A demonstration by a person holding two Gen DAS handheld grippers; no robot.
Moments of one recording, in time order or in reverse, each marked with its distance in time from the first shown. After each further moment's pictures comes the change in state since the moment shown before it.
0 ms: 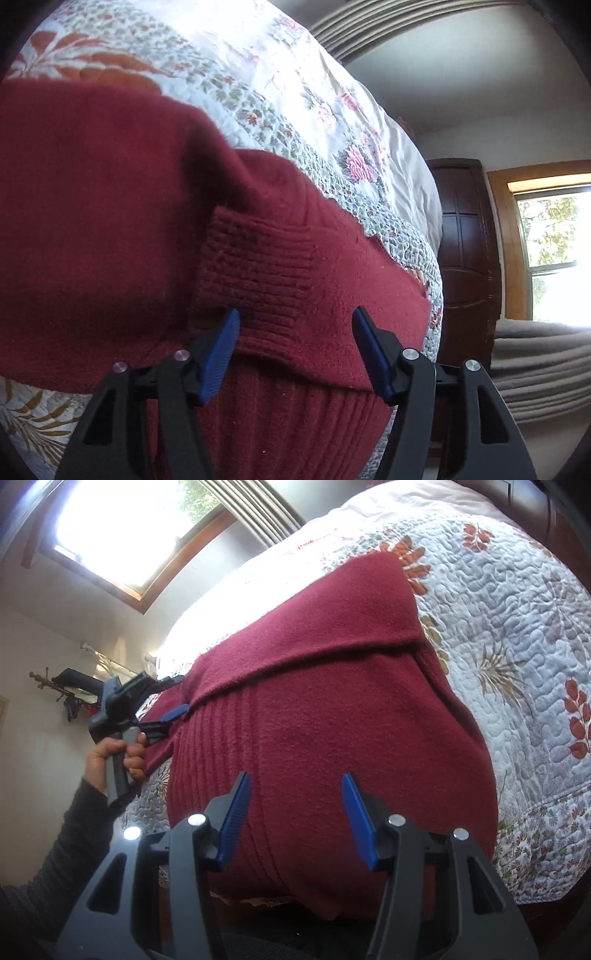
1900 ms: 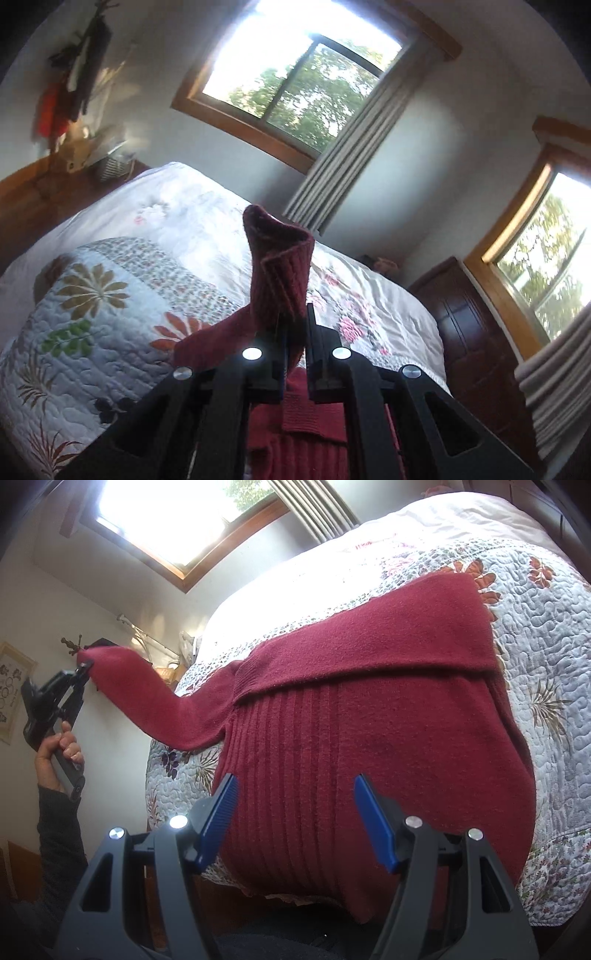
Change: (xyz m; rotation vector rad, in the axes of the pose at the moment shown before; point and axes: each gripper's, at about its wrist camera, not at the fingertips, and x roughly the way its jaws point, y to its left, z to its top) left arm -0.263 -0.079 -0.035 0.370 -0.626 0.096; right arm 0.002 0.057 0.005 -0.128 0.024 0.114
